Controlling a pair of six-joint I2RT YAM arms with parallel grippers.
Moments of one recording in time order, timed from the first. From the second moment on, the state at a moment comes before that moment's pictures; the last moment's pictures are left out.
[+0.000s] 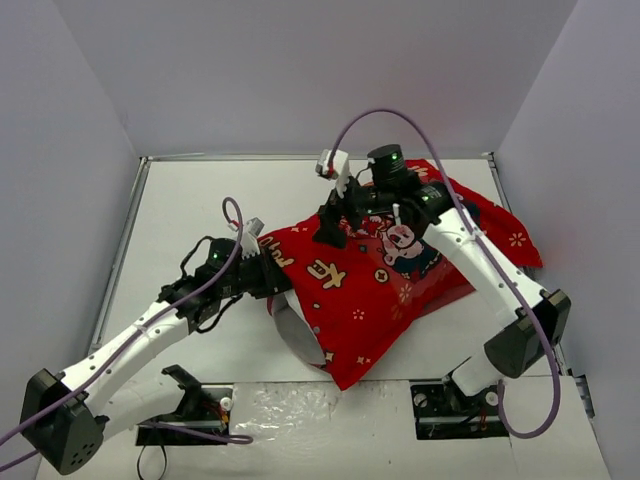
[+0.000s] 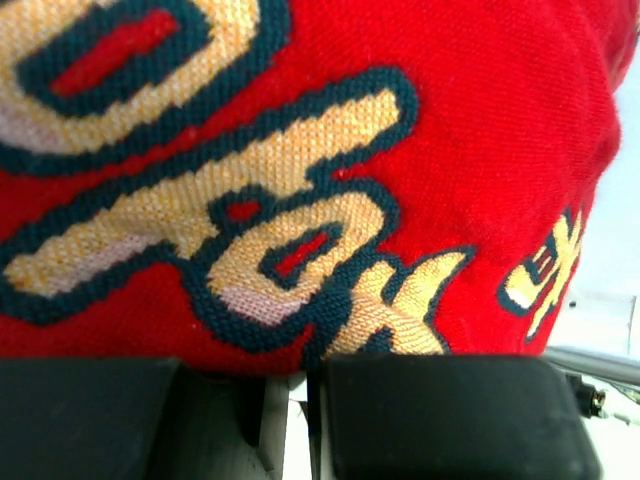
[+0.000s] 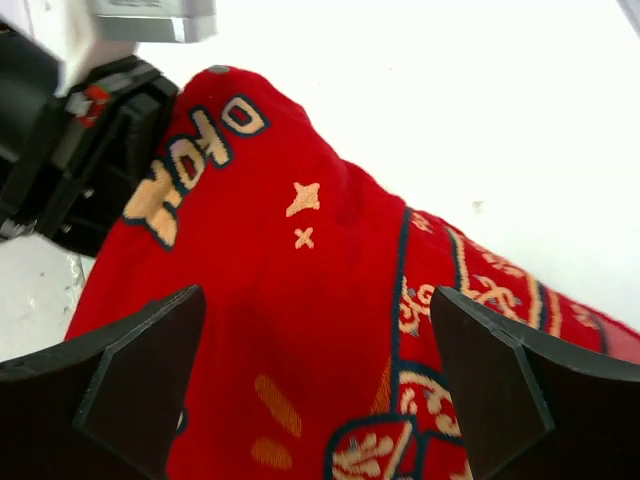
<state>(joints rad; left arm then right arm) -0.59 0.99 0.73 -0.26 0.31 -0.81 0.56 1.51 1.56 -0.64 -0.62 -0.35</state>
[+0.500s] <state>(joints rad) -0.63 0.96 0.66 -0.12 0.17 -0.89 0.61 1.65 1.60 -0.69 -0.55 -0.46</state>
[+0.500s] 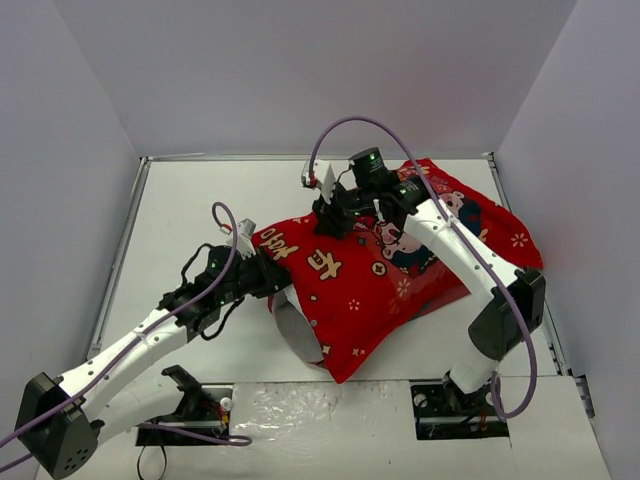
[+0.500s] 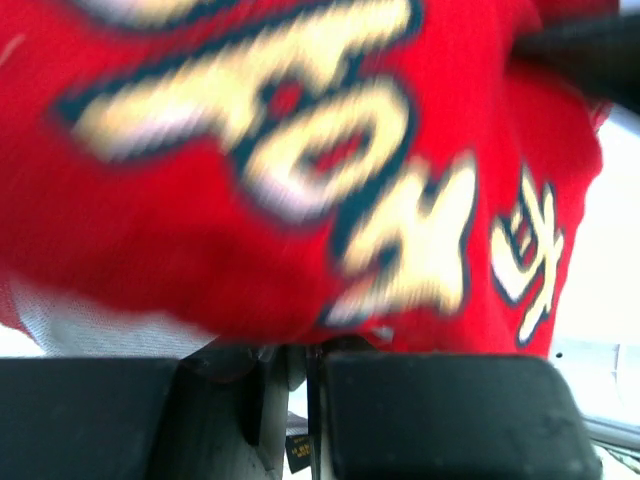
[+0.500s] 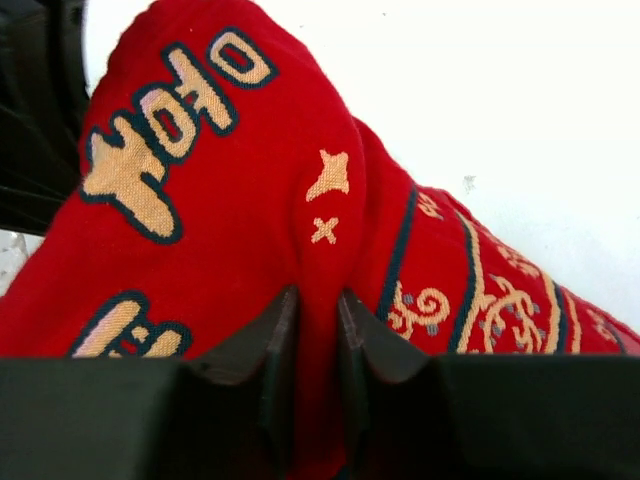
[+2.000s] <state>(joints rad) -0.66 0.50 0.77 -0.62 -0.26 -0.93 0.14 1.46 1.26 -0.42 -0.74 -0.43</state>
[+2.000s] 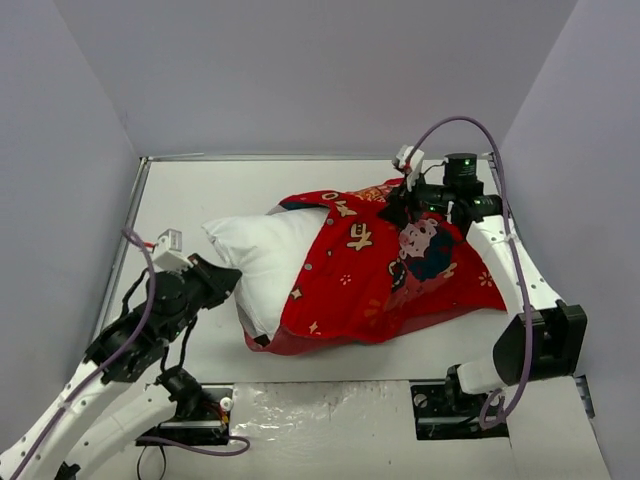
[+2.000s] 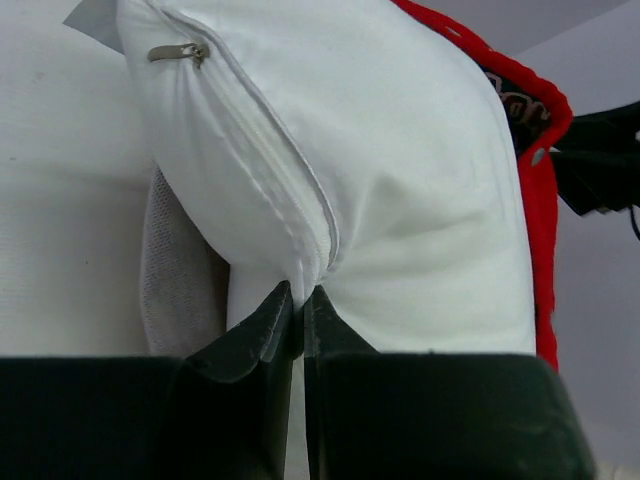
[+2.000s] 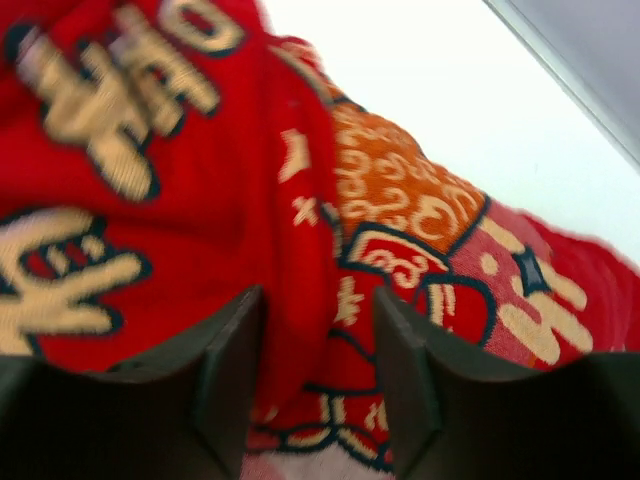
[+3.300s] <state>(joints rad) -0.31 1.35 1.26 -0.38 -0.15 -1.04 1.00 1.09 1.07 -0.57 -0.17 -0.60</state>
